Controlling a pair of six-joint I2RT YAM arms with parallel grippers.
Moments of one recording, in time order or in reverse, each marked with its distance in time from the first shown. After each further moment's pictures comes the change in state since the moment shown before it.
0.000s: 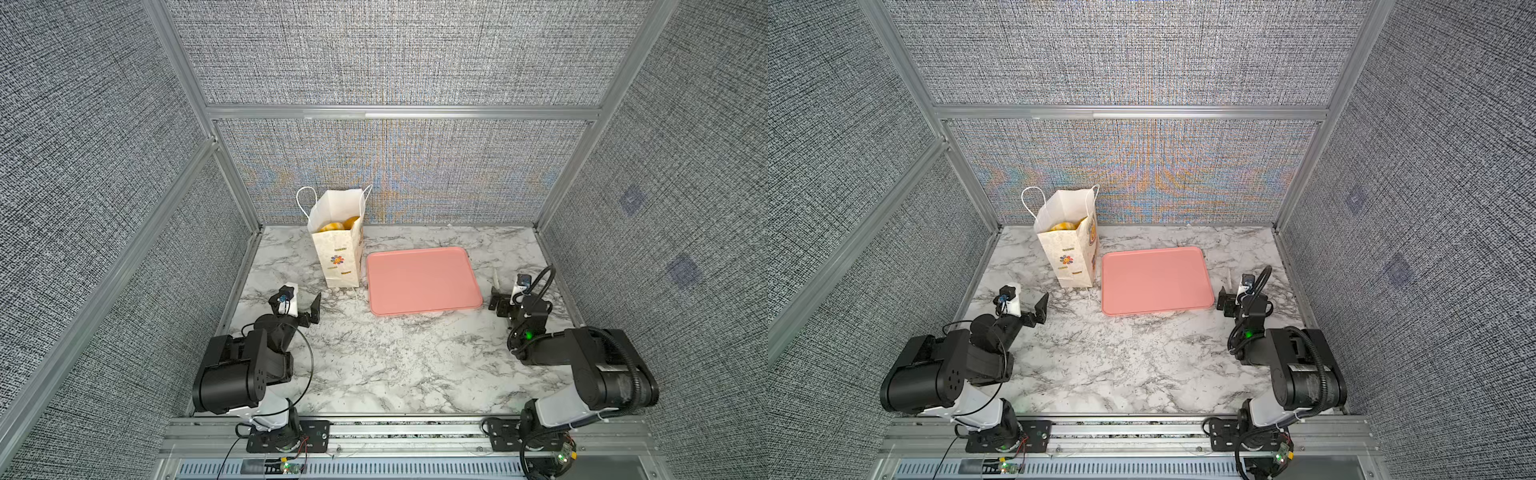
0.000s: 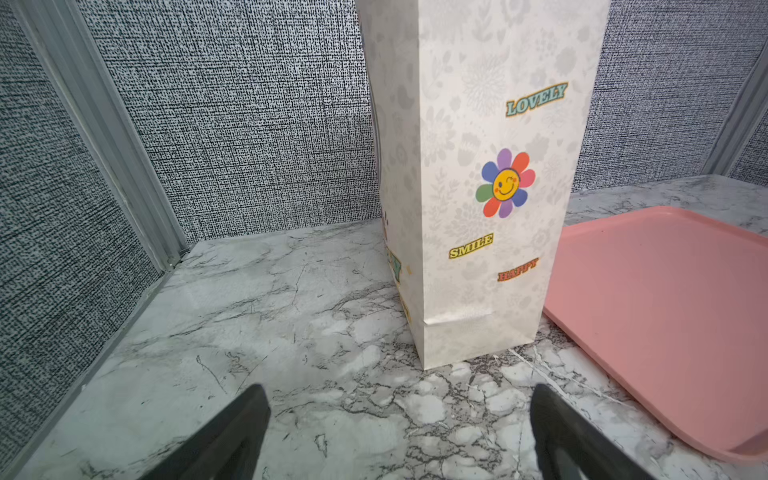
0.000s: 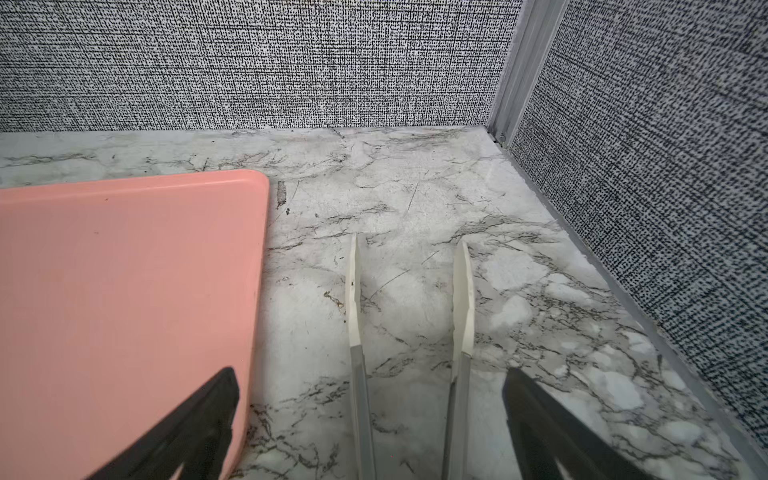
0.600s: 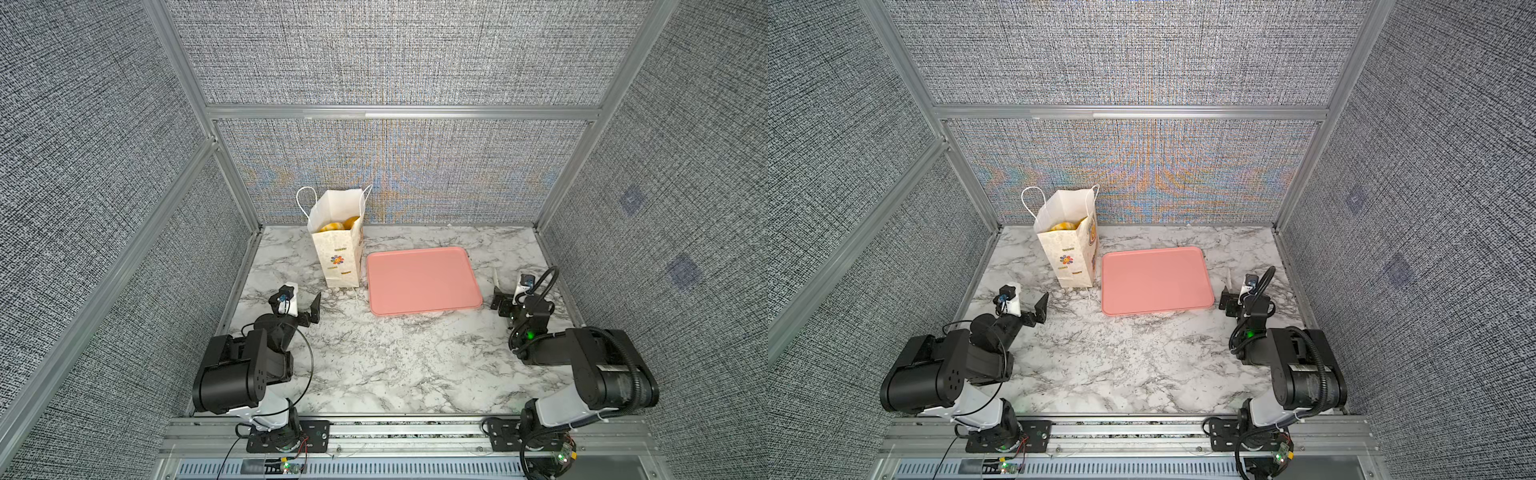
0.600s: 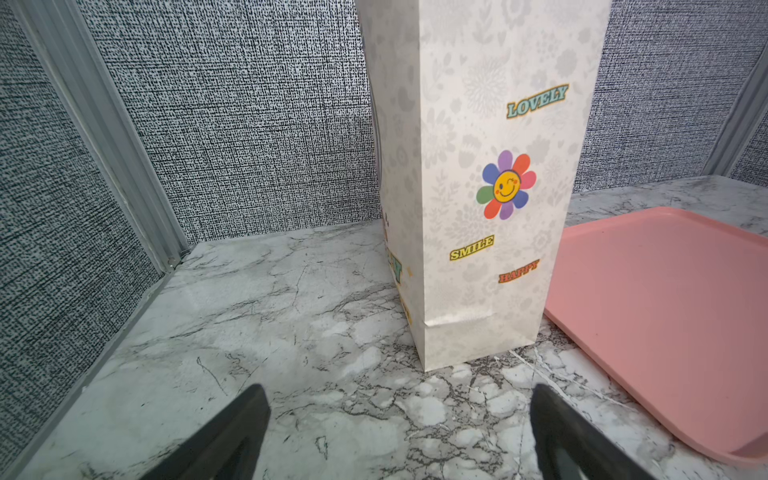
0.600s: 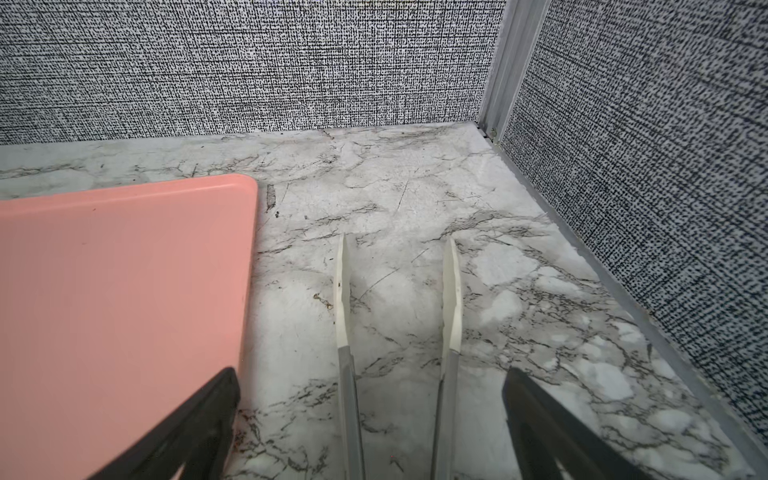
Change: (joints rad) left arm -0.001 0.000 0.004 0.000 -0.005 0.000; right arm -0.026 0.000 0.000 0.000 -0.001 0.029
